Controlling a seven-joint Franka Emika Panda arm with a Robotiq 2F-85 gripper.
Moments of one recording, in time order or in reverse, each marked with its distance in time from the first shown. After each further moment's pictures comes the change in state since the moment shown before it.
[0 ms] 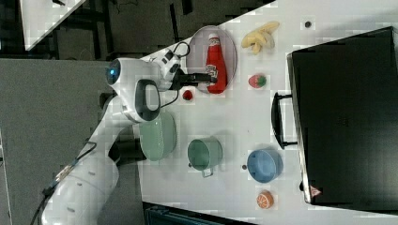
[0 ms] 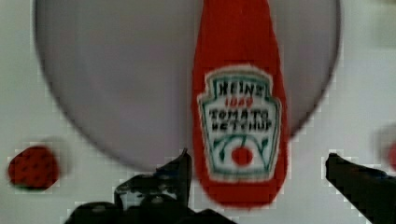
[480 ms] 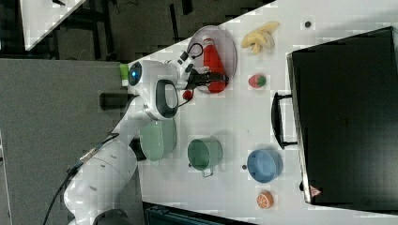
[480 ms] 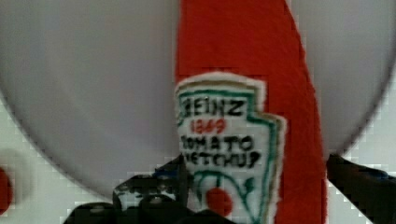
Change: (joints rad) arm 0.019 0.131 -0.004 0.020 -0.042 0.118 -0.007
